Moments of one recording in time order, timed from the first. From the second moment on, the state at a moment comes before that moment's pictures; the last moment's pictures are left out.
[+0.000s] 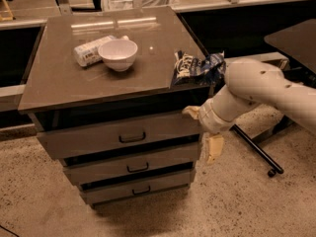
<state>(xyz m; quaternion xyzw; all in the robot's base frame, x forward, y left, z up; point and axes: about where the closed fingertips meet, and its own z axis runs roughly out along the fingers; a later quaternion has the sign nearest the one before) 0.527 -0.118 0.696 -0.79 0.57 0.09 0.19</state>
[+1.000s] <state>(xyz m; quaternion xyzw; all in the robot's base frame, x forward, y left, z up) 0.607 -0.086 0.657 -0.81 0.56 0.02 0.19</state>
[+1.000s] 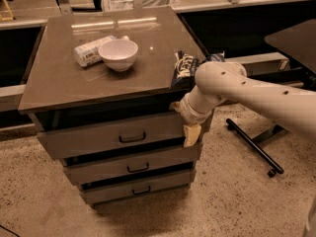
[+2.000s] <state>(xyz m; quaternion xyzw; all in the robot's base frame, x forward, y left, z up) 0.569 -0.083 0.673 -0.82 0.56 0.02 0.15</state>
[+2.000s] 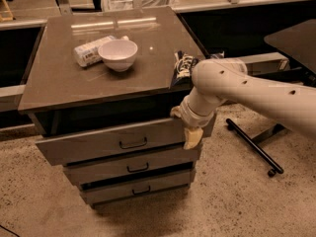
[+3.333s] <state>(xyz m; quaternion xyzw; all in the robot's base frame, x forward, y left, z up) 0.517 -0.105 0.673 -0.81 0.57 0.08 0.09</state>
